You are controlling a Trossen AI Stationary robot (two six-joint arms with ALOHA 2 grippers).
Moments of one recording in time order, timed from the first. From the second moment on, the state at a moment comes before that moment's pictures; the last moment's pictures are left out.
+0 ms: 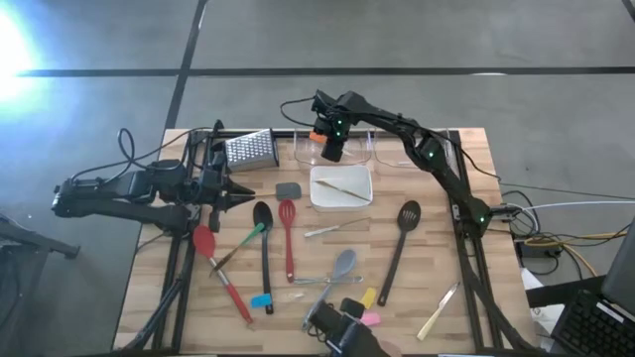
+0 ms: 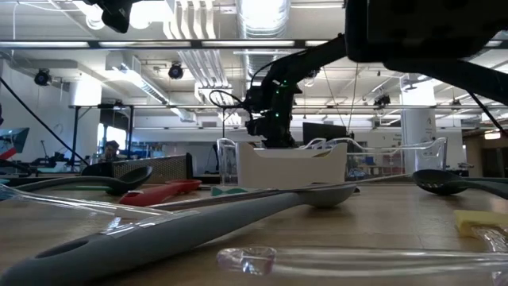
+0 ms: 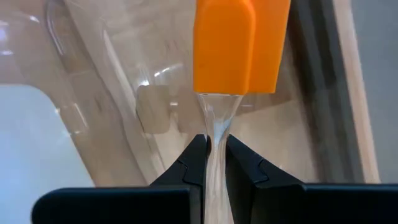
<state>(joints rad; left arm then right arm) 0.00 0.55 0.71 -0.30 -0.03 -0.02 -0.62 2.51 2.35 -1.24 -0.09 -0.27</state>
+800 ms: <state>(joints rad) 0.00 0.55 0.71 -0.30 -0.03 -0.02 -0.62 2.54 2.35 -1.22 -0.11 -0.25</state>
